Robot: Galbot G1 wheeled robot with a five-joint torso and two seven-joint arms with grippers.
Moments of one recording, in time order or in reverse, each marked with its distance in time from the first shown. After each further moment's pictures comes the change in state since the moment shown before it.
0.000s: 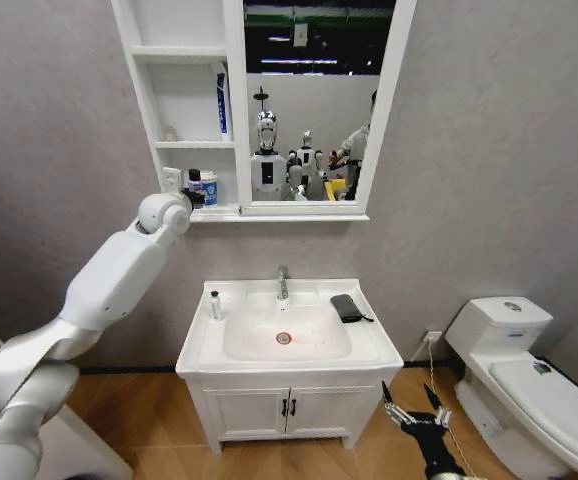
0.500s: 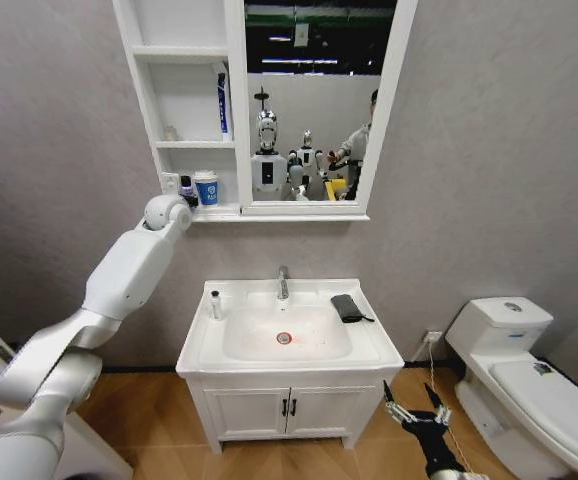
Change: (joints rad) left arm -0.042 -0.069 -0.037 0.187 0.089 -0.030 0.048; right arm 0.021 -0.009 -0.003 -0.019 0.006 -0.009 0.003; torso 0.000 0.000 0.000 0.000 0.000
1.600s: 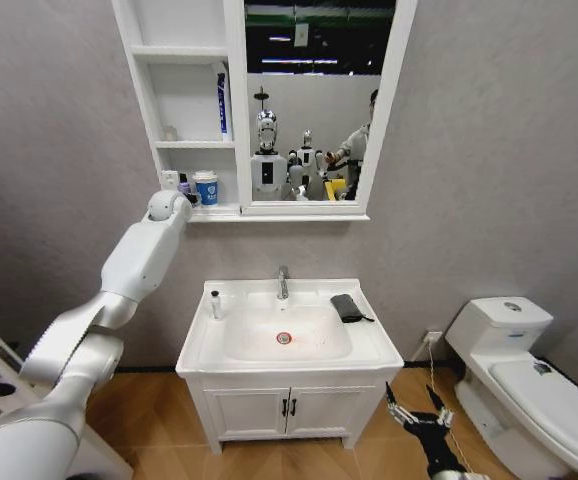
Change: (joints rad) left arm -0.025 -0.058 -0.040 0.146 0.016 -0.039 0.061; right arm 0.006 -0.004 0.007 -0.016 0.008 0.001 0.003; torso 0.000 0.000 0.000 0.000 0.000
